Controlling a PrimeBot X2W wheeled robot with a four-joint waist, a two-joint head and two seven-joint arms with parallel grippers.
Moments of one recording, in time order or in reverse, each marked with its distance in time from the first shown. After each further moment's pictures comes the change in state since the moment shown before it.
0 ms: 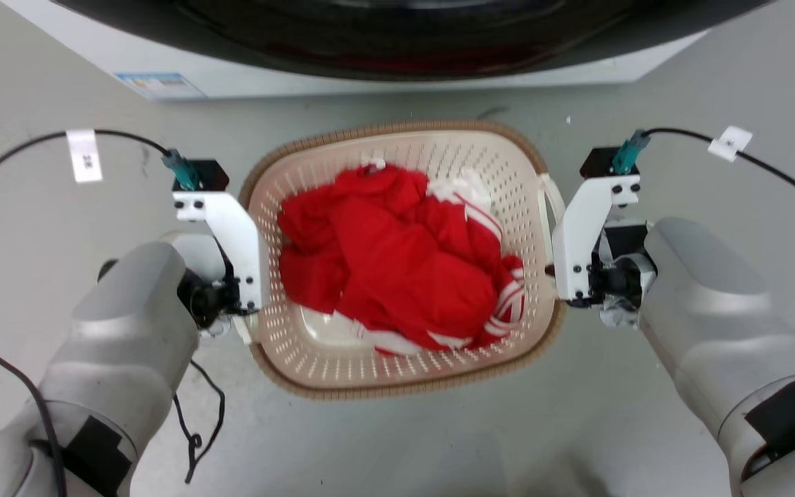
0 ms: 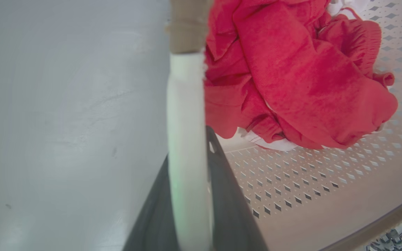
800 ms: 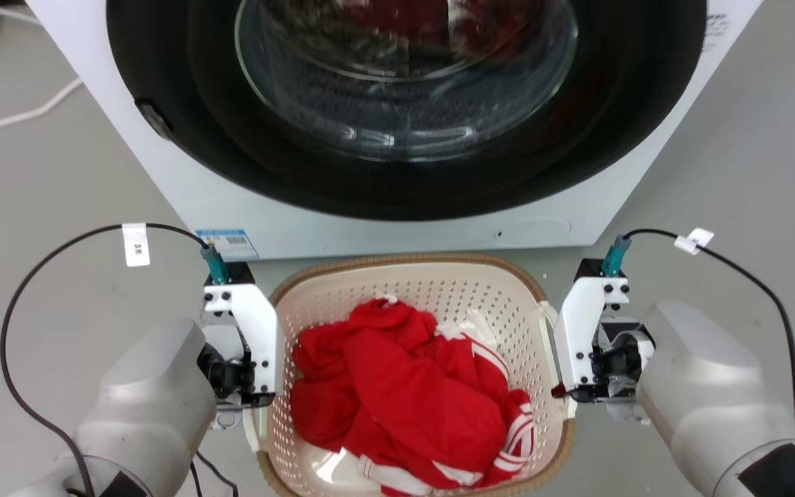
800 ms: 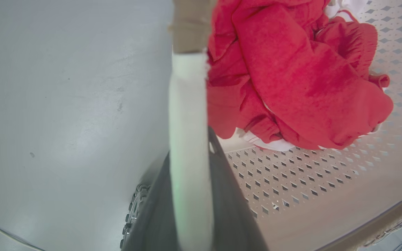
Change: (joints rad) left arm 0.136 -0.035 -0.063 0.045 -0.098 0.000 0.198; right arm 0.172 0.001 -0.077 0.001 -0.006 0.000 0.242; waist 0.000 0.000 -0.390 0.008
